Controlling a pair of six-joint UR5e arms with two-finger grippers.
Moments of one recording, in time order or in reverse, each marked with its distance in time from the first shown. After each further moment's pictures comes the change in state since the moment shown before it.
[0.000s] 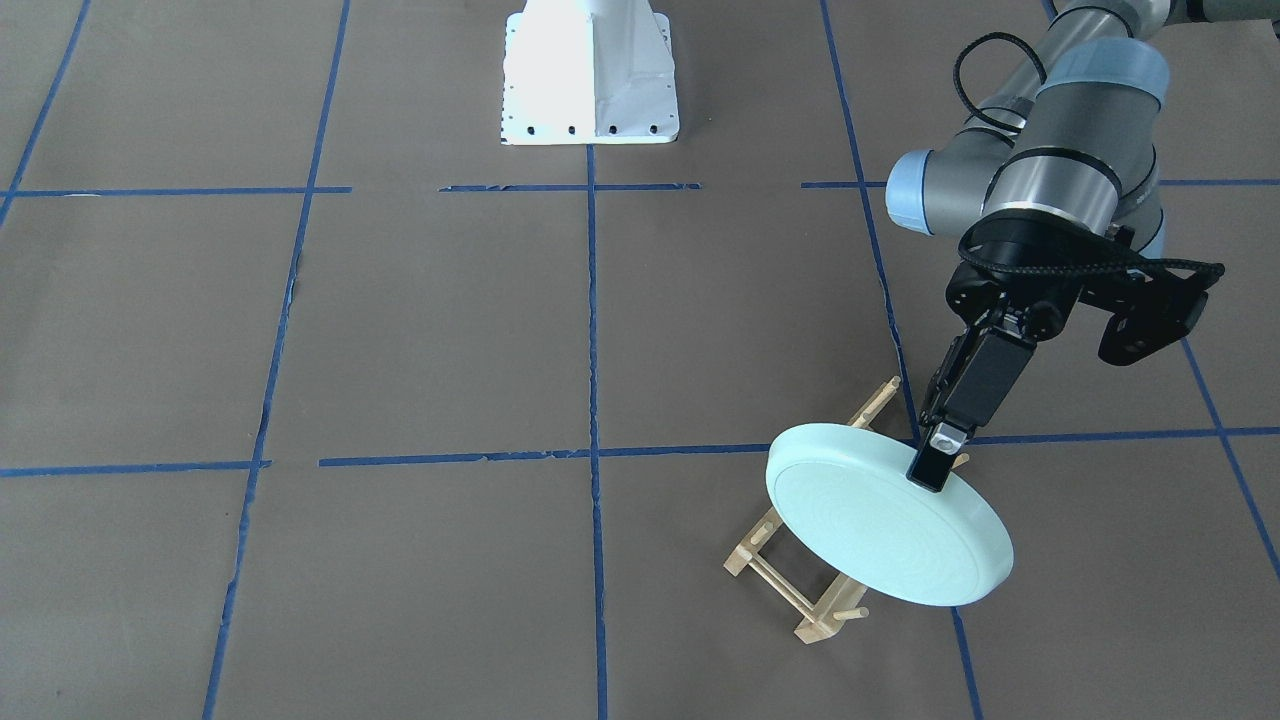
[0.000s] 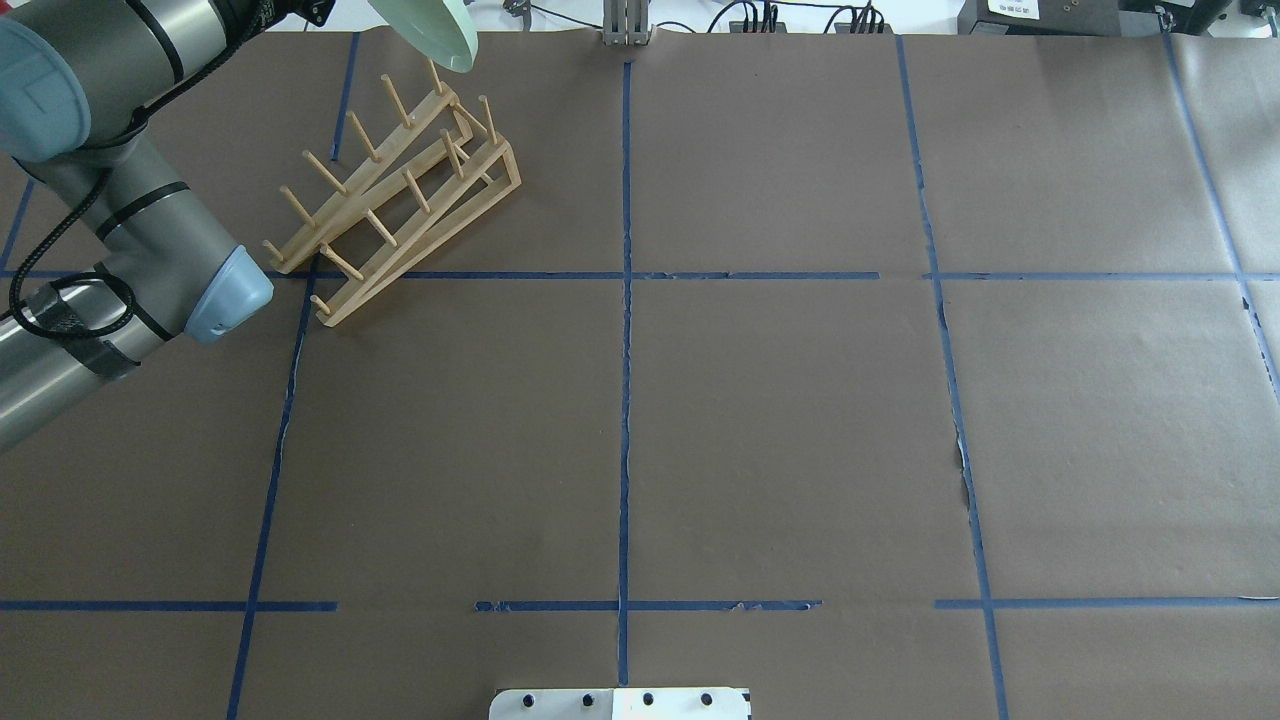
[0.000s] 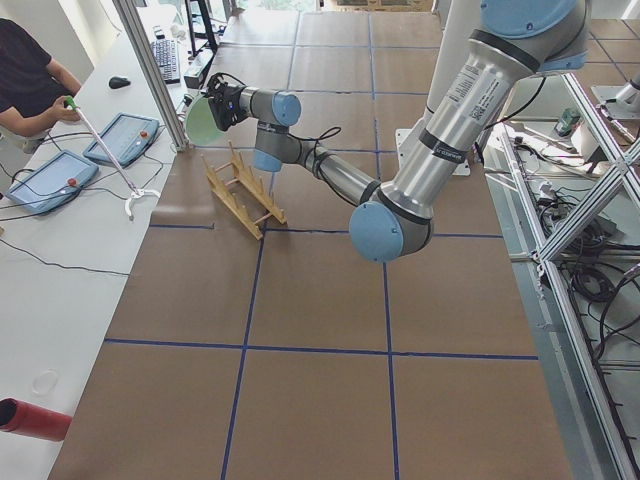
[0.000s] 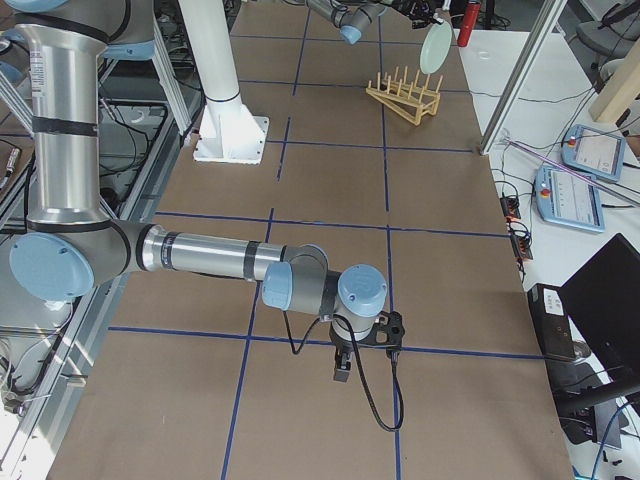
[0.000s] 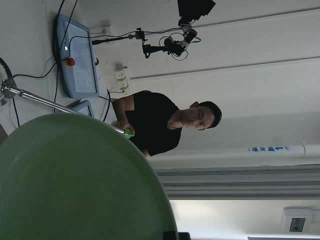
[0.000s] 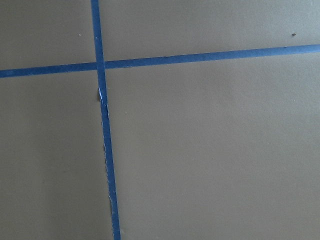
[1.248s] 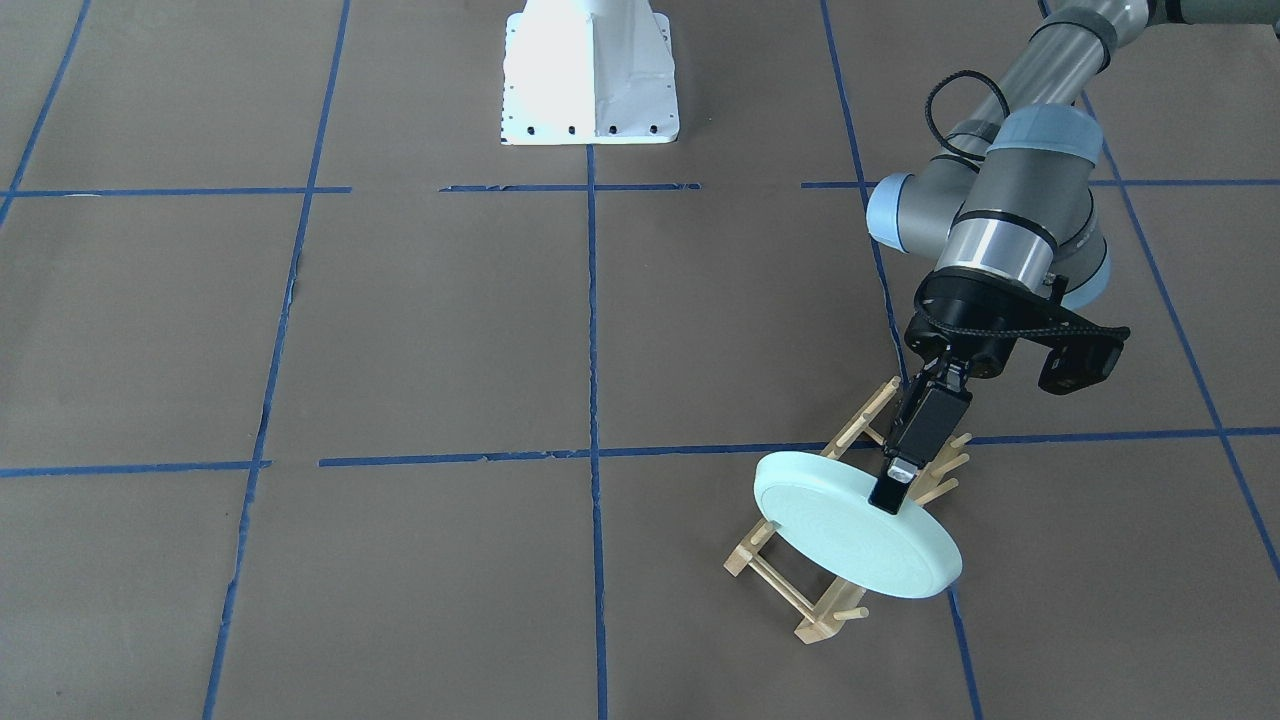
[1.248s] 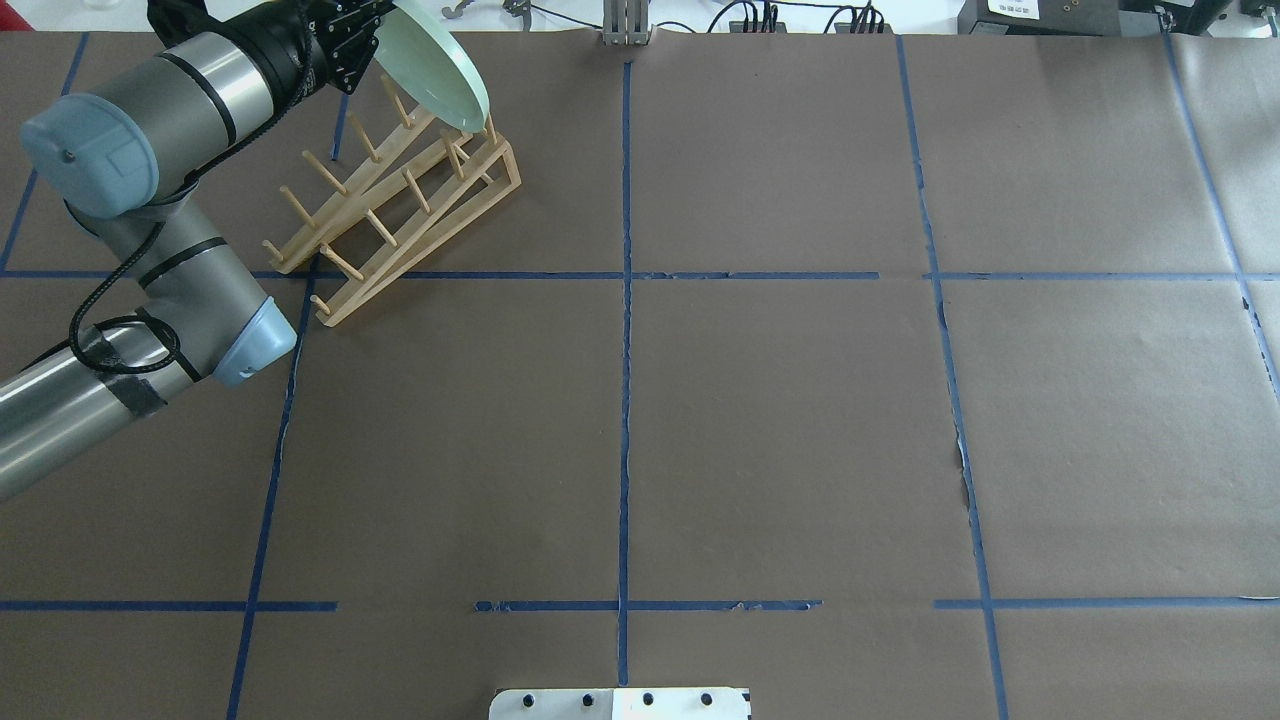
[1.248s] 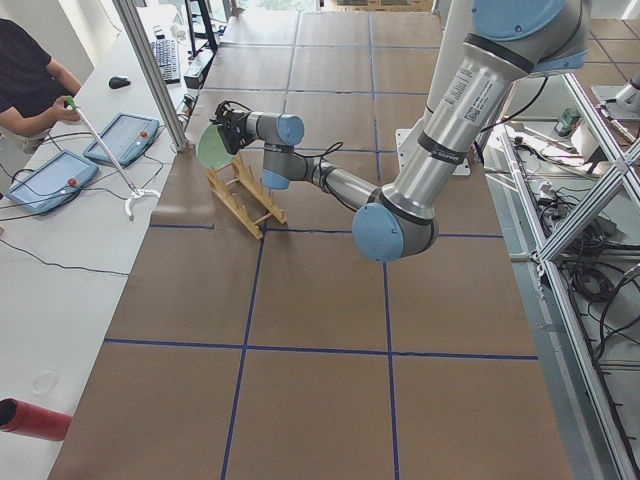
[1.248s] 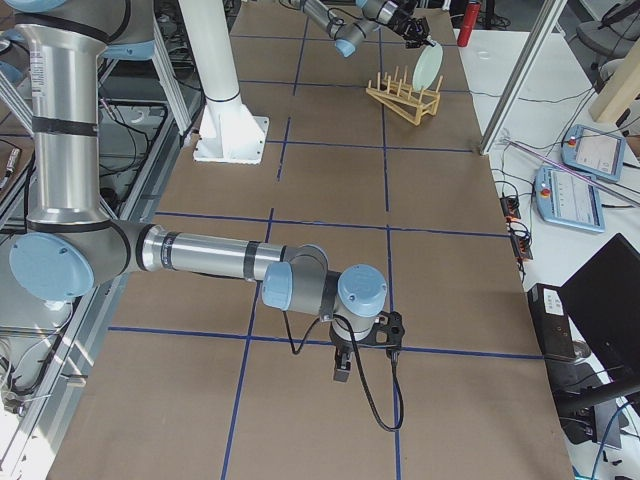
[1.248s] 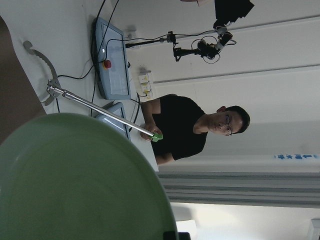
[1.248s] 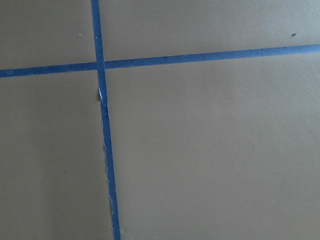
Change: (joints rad) left arm 0.070 0.009 0.089 -0.040 0.050 -0.011; right arm 0.000 0.000 0.000 0.000 0.000 -0.001
